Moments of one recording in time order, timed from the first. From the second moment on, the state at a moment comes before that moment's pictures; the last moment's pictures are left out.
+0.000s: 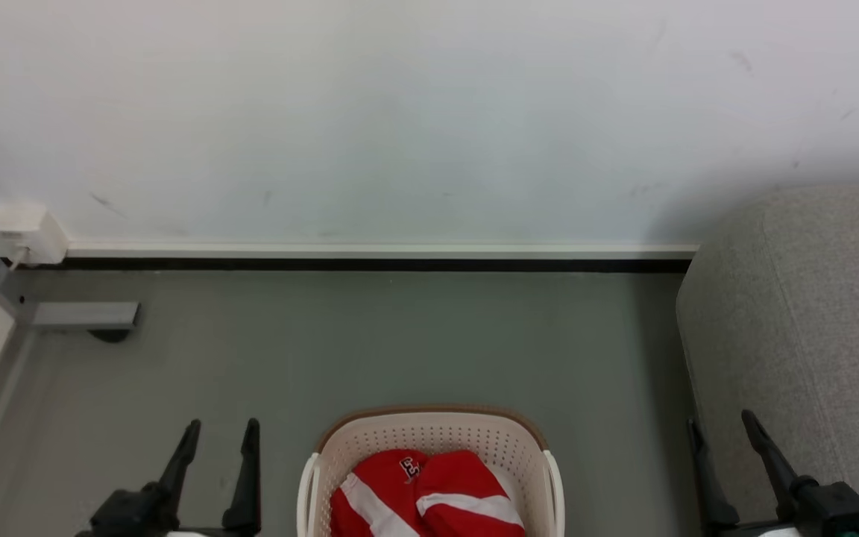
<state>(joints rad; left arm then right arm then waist) -0.01 0.05 0.03 0.21 -0.12 -0.11 -0.26 -0.05 -0.05 0.07 0.29 0.18 0.13 -0.26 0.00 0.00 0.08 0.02</state>
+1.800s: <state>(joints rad) -1.00 0.21 -0.87 1.11 -0.49 -0.13 -0.15 -0.40 -0.05 0.05 0.03 0.18 0.13 -0.27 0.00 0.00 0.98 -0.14</state>
